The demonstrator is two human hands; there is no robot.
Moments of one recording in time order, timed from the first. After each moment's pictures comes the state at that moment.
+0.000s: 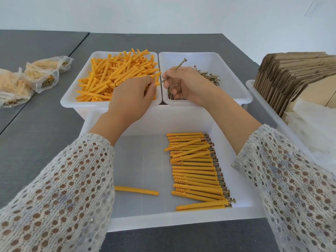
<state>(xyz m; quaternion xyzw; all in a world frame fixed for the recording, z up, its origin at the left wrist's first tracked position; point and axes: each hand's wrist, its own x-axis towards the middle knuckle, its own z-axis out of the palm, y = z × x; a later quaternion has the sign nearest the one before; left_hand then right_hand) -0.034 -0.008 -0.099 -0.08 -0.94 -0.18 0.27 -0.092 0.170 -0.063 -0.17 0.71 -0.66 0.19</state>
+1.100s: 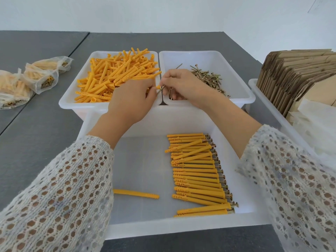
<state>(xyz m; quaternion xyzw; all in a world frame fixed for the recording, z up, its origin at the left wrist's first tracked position) -0.035 -0.007 -0.100 -0.07 -0.95 -0.17 0.24 -0.089 0.163 -0.069 -0.20 0.80 -0.55 0.14</state>
